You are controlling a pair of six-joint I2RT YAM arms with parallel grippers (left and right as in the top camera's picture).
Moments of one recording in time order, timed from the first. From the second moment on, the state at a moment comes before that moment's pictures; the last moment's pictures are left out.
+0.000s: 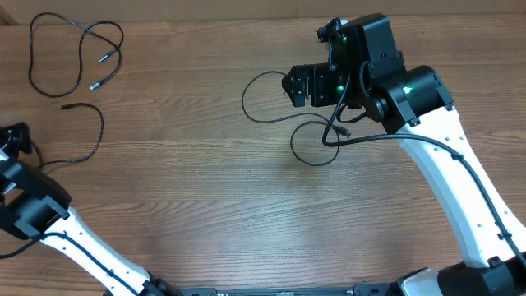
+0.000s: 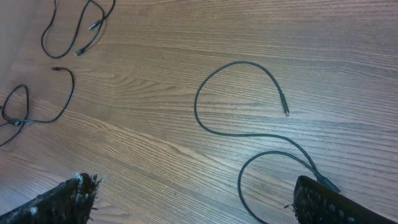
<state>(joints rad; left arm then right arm) 0.78 2.49 2.42 -1.63 -0.13 -1.12 0.41 1.61 1.71 -0.93 -0.20 0.28</state>
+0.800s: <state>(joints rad) 0.77 2.49 2.32 -1.14 -0.17 -0.57 0.41 1.61 1.71 -0.93 -0.20 0.28</state>
